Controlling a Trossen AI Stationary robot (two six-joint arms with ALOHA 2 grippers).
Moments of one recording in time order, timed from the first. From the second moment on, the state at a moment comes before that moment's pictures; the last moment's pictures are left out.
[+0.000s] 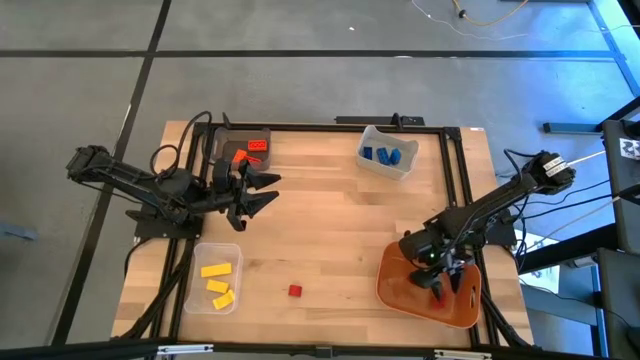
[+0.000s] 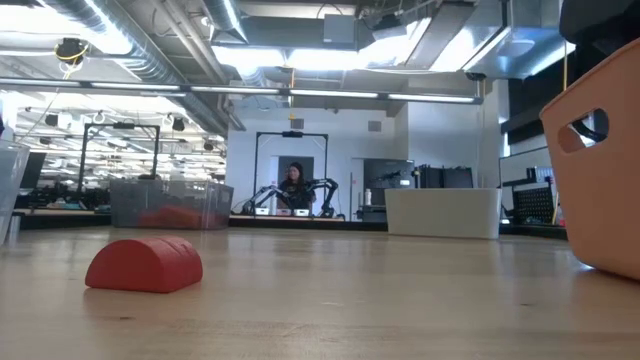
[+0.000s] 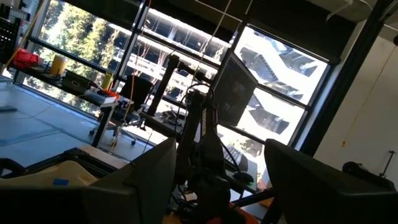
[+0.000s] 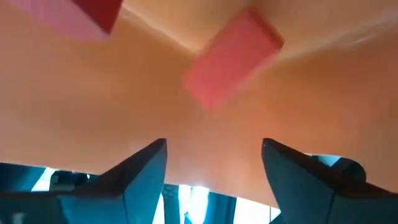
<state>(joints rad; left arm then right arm) -0.29 0.90 0.66 0.61 -0.45 -0.30 0.45 1.27 0.55 -0.58 -0.97 1.64</state>
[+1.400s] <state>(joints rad) -0.29 0.90 0.66 0.32 -0.50 -0.15 0.28 1.10 0.82 0.02 0.34 0.20</state>
